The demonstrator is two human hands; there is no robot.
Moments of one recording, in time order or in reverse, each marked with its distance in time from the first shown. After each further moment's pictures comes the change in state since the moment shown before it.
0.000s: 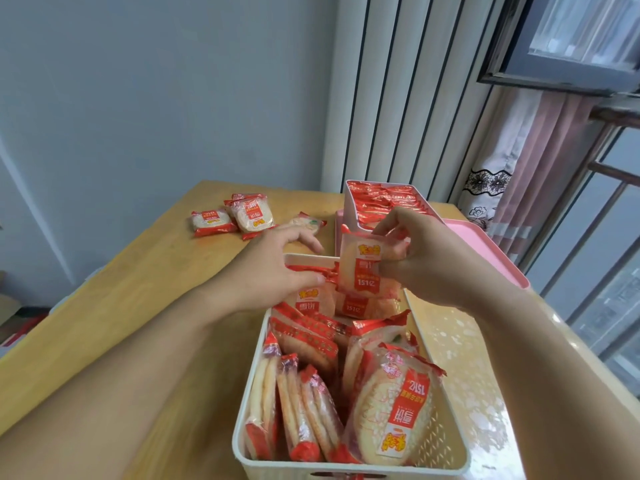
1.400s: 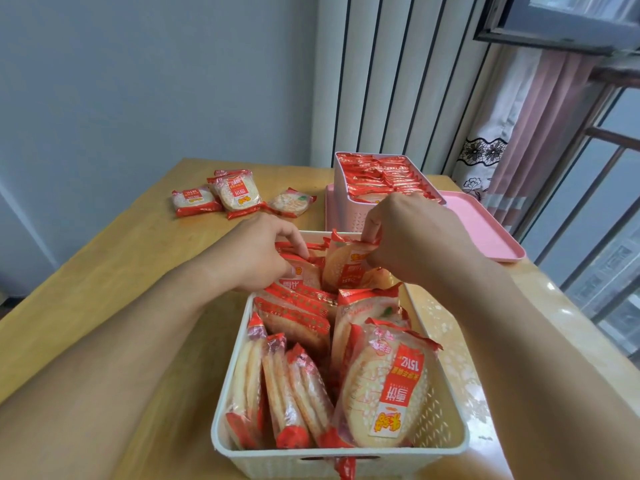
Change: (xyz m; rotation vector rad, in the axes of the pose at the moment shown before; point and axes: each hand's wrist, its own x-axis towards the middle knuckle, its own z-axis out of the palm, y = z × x) left_hand 0.006 0.005 0.008 0.260 -0.111 -0.161; right_hand 0.011 0.004 0.021 -0.627 0.086 -0.017
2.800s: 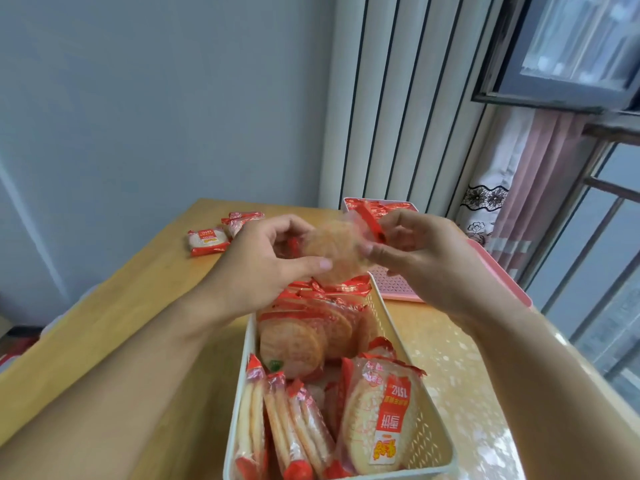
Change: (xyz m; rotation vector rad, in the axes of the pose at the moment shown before) left_hand -0.011 0.021 -0.028 -0.546 0.235 0.273; right_hand -0.002 0.004 -0.029 1.012 0.023 -0.061
